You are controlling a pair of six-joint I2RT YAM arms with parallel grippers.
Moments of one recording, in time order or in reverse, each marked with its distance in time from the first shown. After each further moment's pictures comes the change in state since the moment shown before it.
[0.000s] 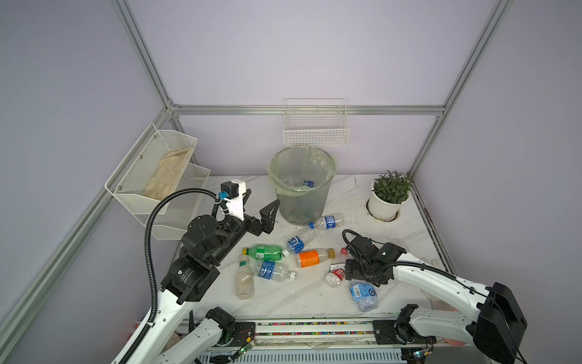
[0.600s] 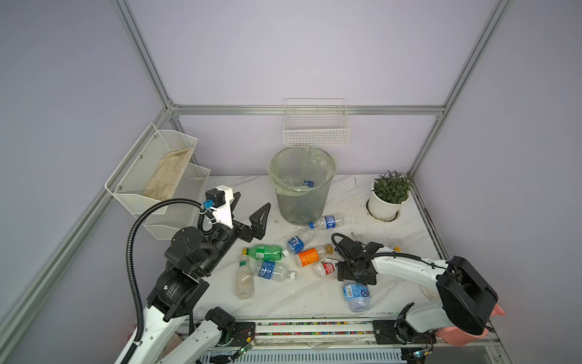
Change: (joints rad) left arm 0.000 -0.093 0.000 -0.043 -0.039 0.018; right arm 0.000 0.212 -0.035 0.177 -0.024 0.024
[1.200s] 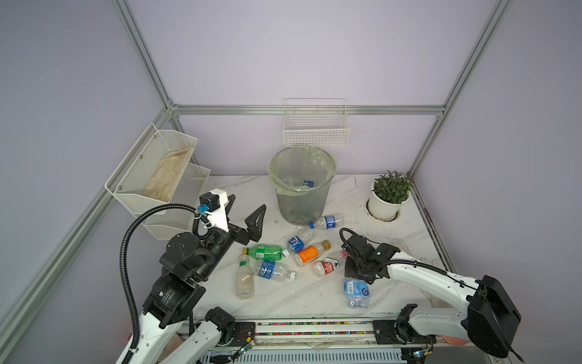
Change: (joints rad) left arm 0.000 -0.039 -0.027 -0.018 -0.035 0.000; right arm 0.000 -0.203 0.027 -0.037 -0.016 0.025
